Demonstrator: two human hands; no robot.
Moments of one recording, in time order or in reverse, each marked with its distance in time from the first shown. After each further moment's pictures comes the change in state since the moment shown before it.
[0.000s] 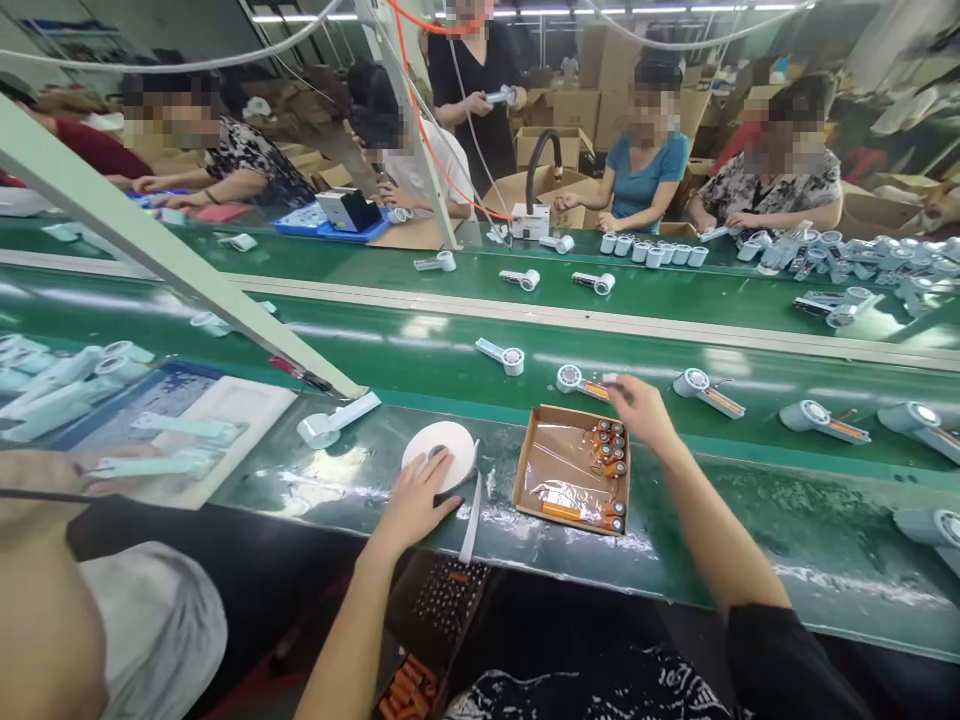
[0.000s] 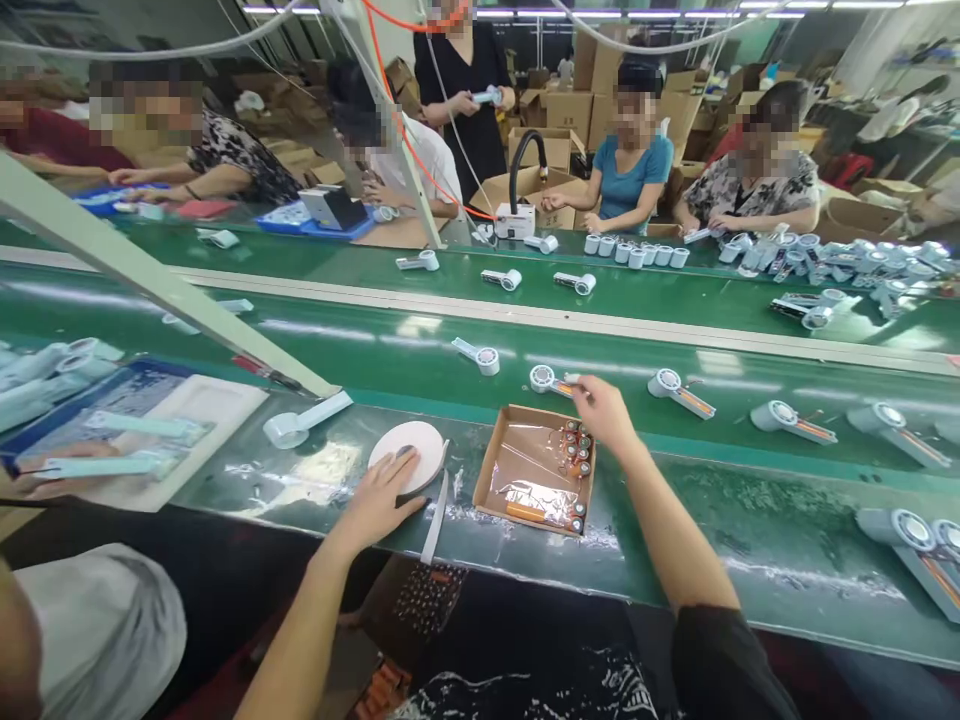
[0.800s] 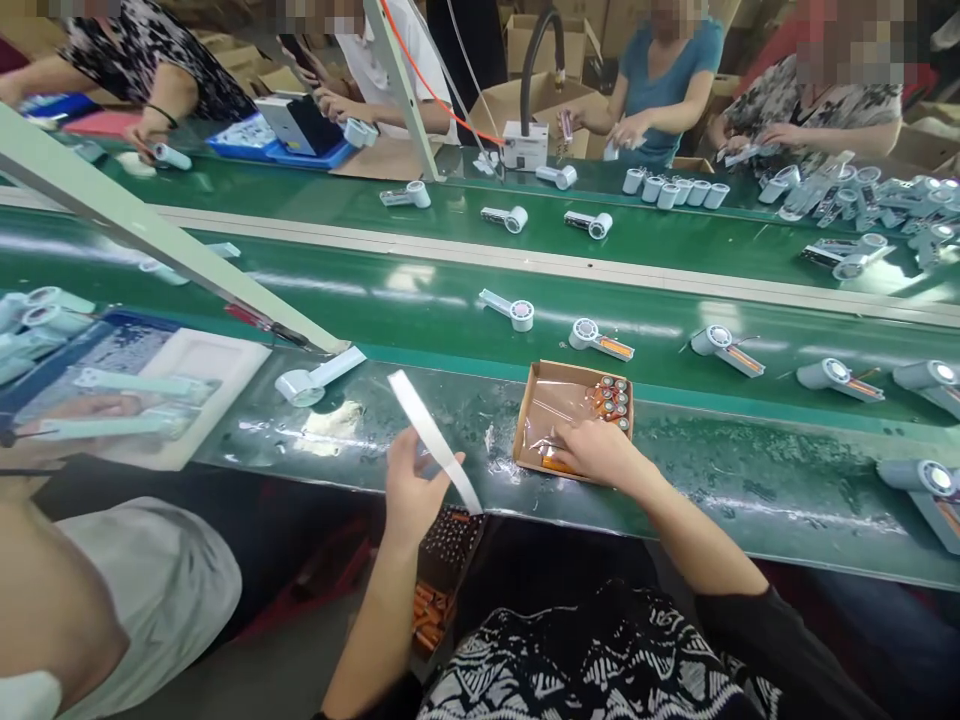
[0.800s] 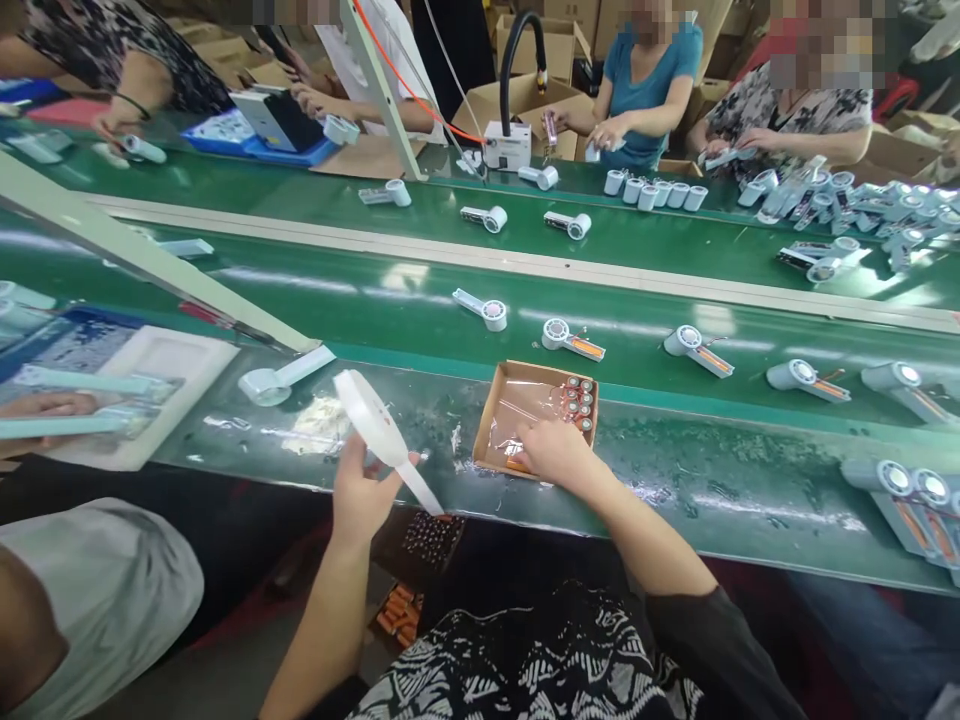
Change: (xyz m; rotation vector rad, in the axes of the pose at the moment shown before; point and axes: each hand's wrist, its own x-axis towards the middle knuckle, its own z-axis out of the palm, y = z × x) left_hand -0.042 0.072 -0.014 -0.752 0.585 -0.211; right_hand -0.076 -0.113 0.034 -0.378 -0.761 -0.036
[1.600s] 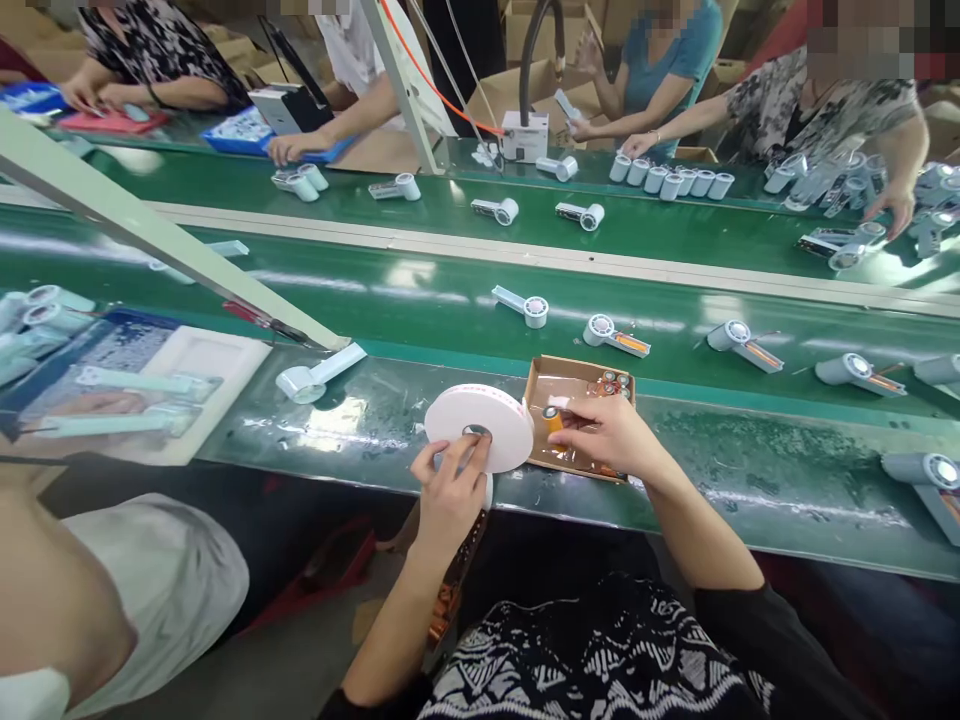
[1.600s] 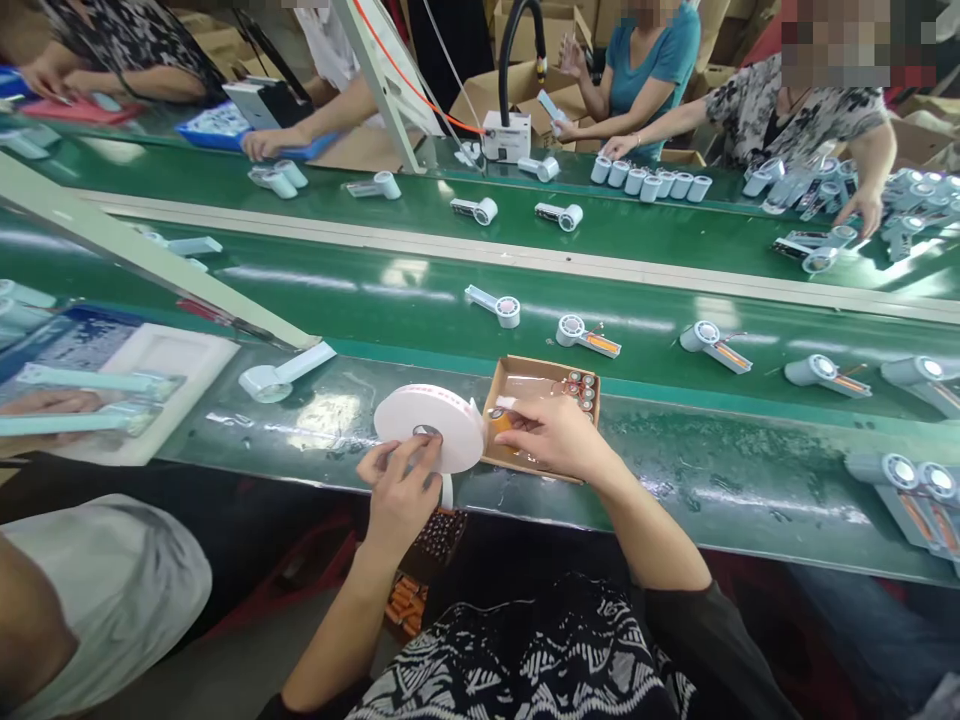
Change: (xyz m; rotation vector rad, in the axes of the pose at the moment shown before) left_hand -0.023 0.038 0.019 0.570 -0.015 0.733; right_hand -0.007 0.016 -0.014 0.859 0.460 -0.266
